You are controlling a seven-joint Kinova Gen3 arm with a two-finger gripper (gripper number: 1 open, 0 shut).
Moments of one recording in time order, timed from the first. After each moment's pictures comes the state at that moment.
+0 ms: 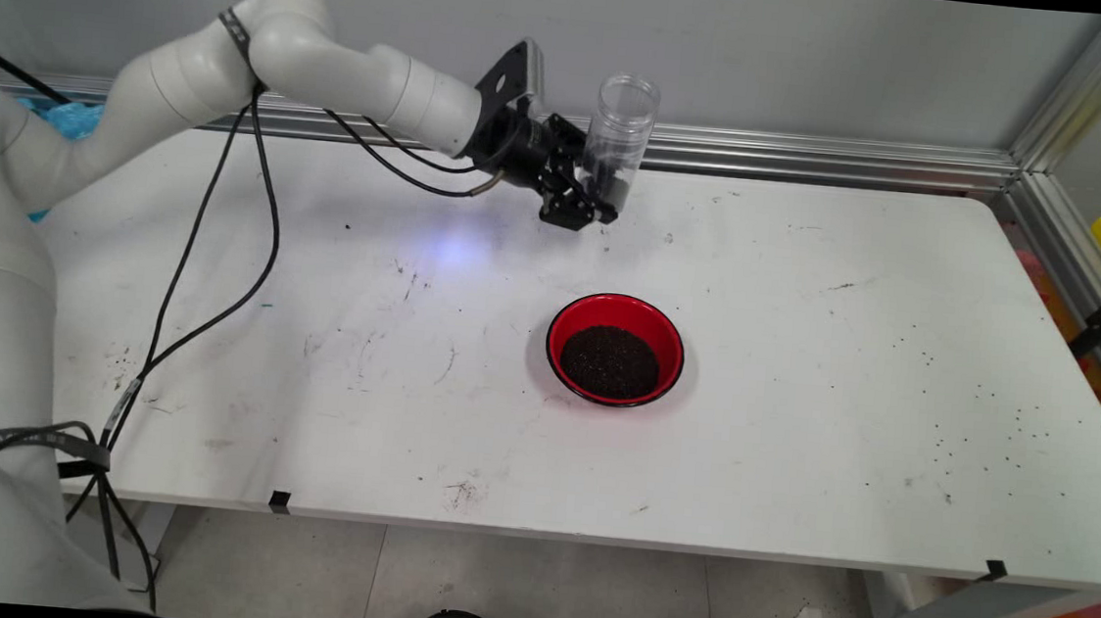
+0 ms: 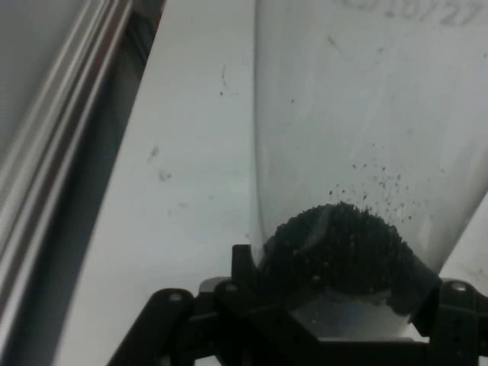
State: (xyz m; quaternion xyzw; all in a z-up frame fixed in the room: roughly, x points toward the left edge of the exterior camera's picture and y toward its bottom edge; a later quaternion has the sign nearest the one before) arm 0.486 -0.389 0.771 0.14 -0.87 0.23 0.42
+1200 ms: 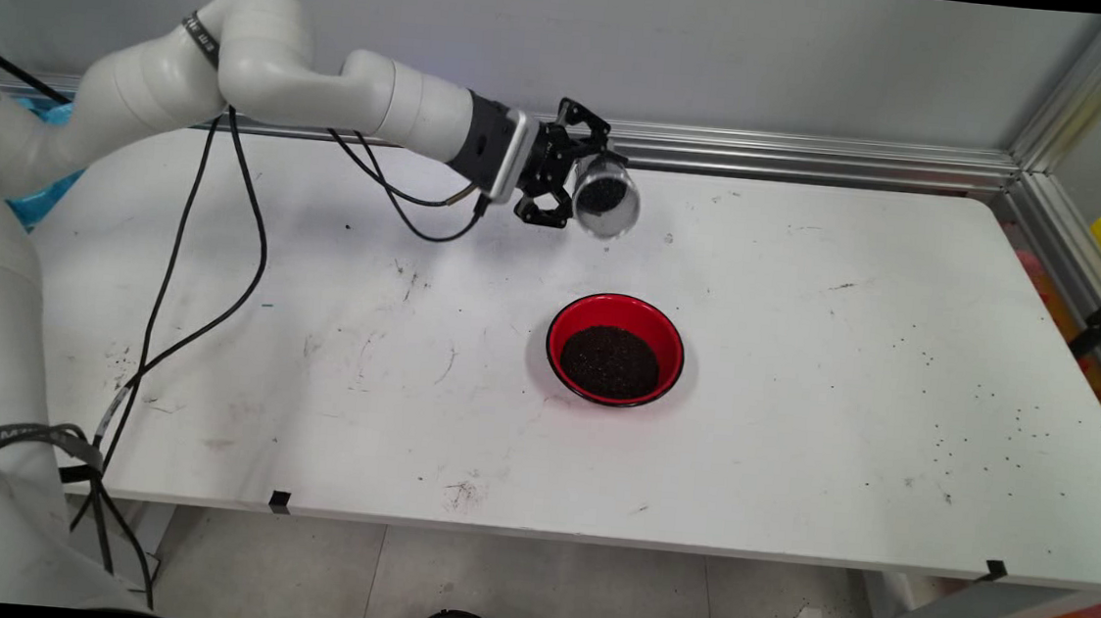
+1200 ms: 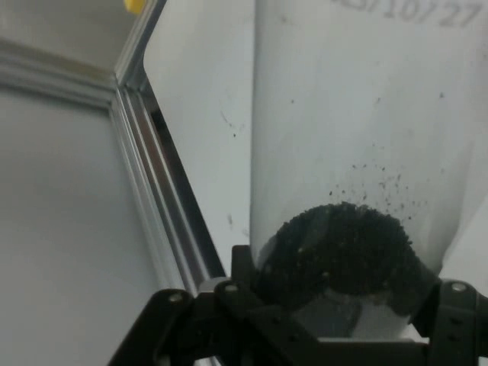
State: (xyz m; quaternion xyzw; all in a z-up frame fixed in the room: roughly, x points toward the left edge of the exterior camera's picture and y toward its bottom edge) arm 0.471 -0.350 0.785 -0.21 -0.84 0.42 0.25
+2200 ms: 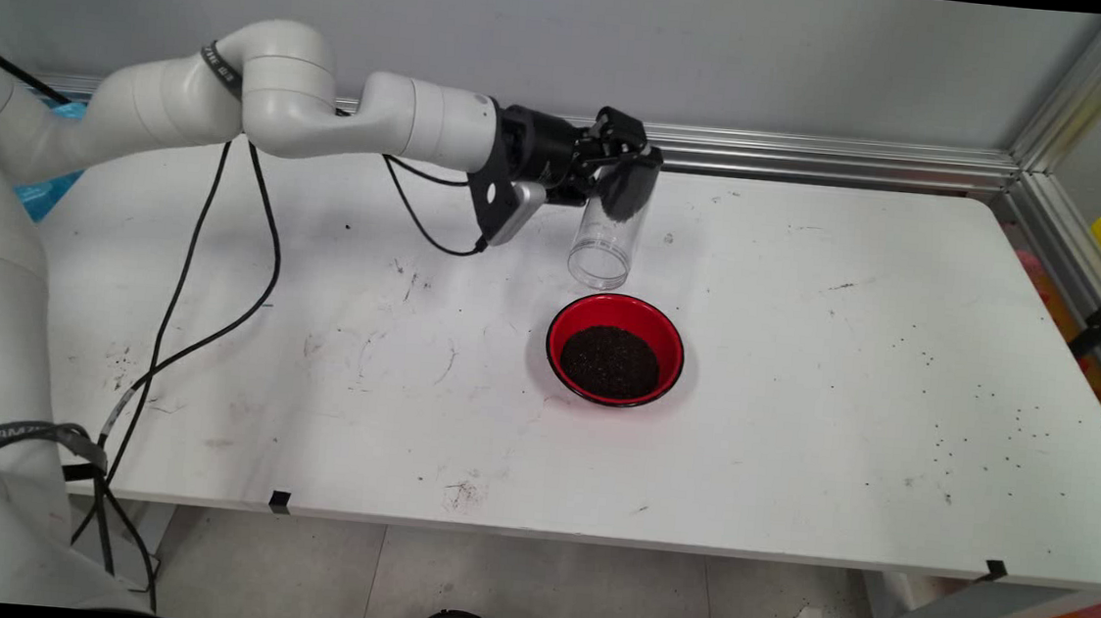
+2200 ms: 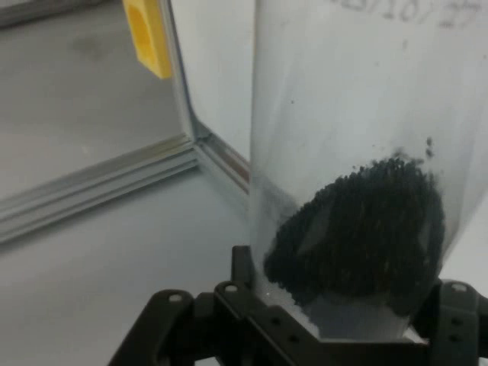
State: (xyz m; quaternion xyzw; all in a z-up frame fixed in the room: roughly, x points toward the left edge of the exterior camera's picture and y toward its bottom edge) arm 0.444 -0.347 0.779 -0.43 -0.72 0.54 0.12
